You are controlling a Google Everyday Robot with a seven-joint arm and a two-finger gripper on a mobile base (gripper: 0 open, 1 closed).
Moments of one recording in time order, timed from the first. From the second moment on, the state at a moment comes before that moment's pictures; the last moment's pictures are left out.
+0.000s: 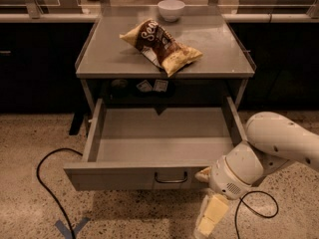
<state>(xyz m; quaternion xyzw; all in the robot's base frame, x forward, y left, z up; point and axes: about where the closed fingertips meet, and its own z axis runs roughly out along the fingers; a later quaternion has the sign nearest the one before) 0.357 -0.100 0.662 -0.57 0.76 0.30 0.09</state>
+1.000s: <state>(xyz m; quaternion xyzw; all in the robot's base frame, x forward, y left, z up) 0.422 -0.086 0.692 -0.57 0.74 0.32 0.15</state>
